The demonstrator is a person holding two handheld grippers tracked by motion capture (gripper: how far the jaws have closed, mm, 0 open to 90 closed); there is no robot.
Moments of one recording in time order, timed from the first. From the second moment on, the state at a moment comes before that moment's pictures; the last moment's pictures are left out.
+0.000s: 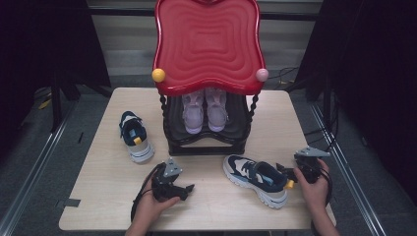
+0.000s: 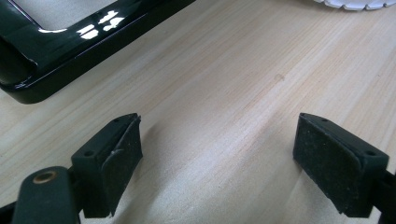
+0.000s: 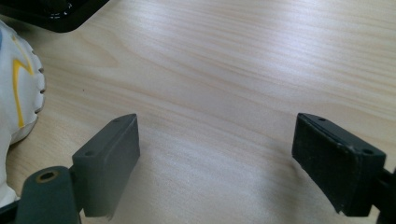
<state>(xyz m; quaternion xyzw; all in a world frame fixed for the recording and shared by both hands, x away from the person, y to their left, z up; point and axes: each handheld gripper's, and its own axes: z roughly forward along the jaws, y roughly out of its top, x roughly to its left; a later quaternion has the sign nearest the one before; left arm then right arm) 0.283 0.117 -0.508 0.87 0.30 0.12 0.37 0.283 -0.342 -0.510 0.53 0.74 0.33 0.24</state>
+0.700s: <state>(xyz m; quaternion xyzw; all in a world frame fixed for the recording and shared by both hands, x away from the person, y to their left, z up) 0.283 0.120 -0.507 0.87 0.31 0.12 0.37 0.286 -0.341 -0.512 0.52 0.76 0.33 0.21</state>
